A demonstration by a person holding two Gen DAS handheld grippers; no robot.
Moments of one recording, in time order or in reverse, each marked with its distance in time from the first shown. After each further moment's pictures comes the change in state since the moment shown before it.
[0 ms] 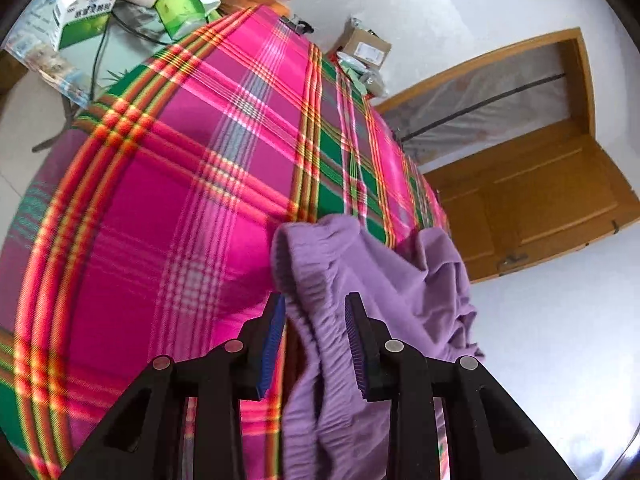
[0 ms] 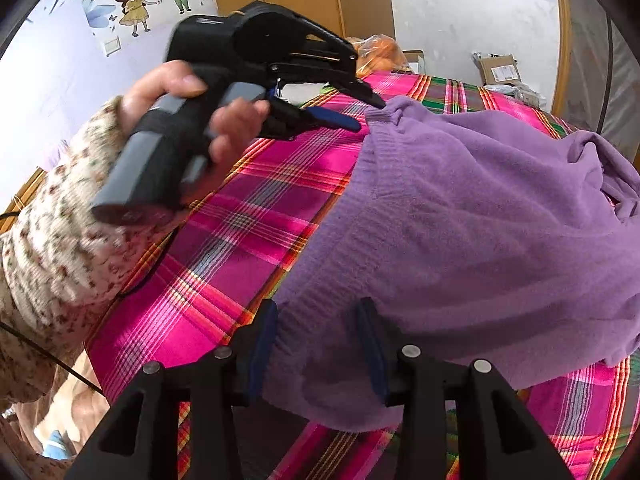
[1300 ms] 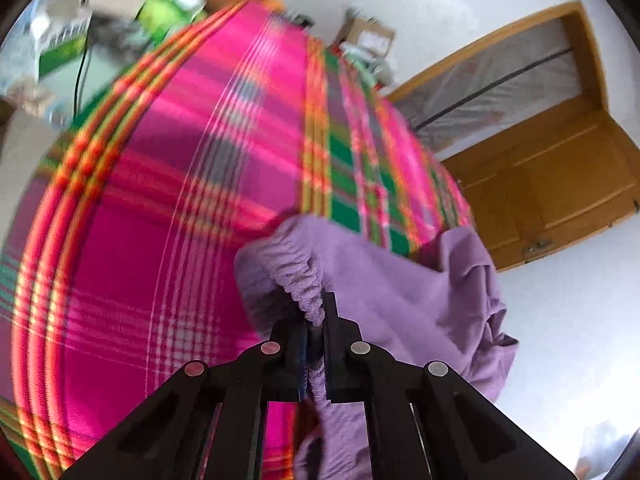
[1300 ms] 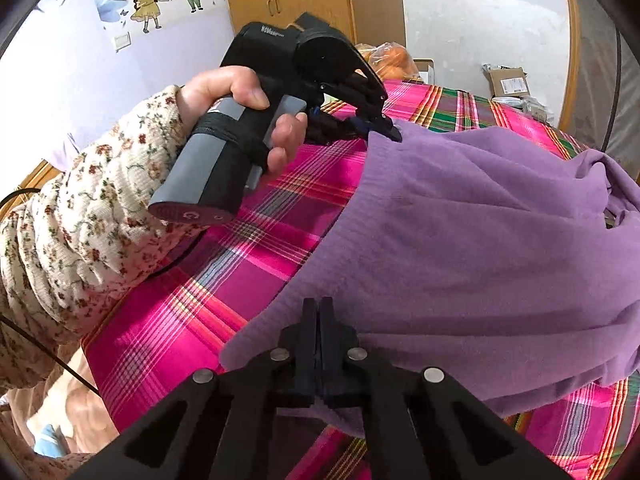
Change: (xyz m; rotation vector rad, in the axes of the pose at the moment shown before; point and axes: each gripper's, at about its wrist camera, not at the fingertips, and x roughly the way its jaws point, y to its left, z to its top) left arm 0.033 0.000 0.022 0.031 0.031 0.072; right arm 0.010 0.004 0.017 -0.045 -0.010 0.003
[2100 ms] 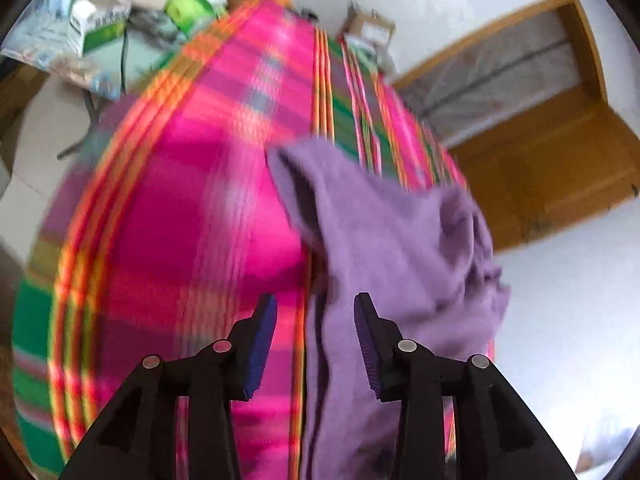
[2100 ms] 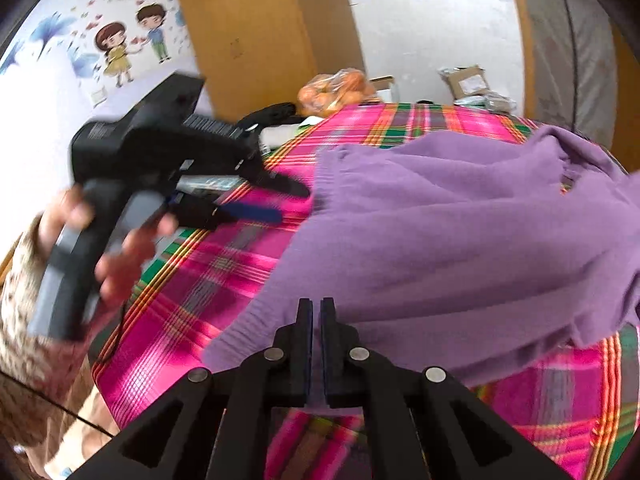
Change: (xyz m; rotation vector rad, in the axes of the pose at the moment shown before) left arm -0.056 -0.007 -0.086 0.054 0.060 0.056; right arm -0.037 -0.039 -0.020 0.172 -0.138 -0.027
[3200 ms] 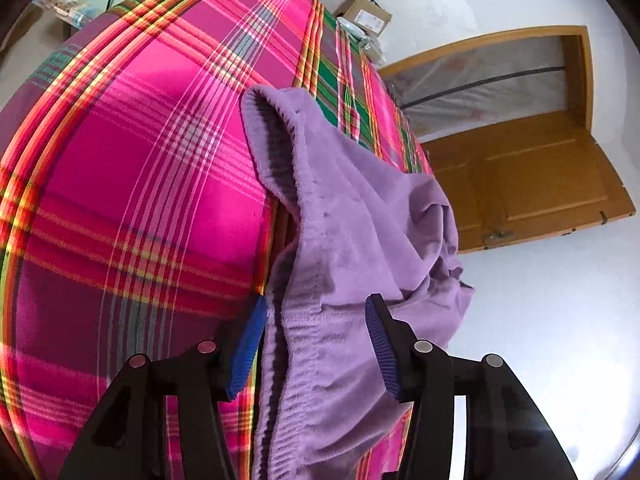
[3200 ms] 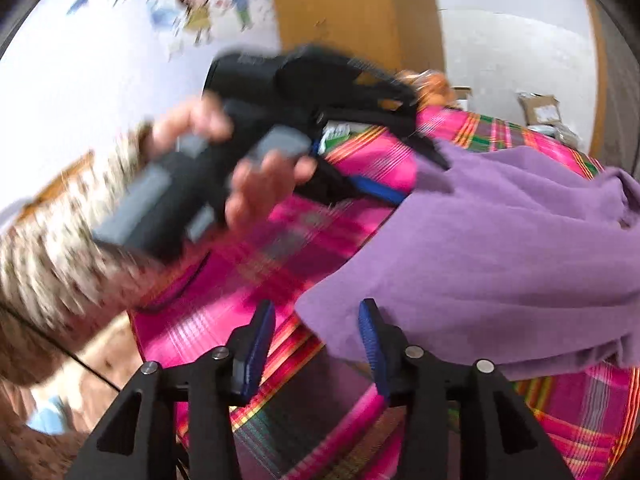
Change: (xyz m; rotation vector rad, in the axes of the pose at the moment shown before) left arm 0.020 0.008 0.003 -0.129 0.039 -0.179; right arm 0.003 0.063 -0.033 -0.294 0.074 0.140
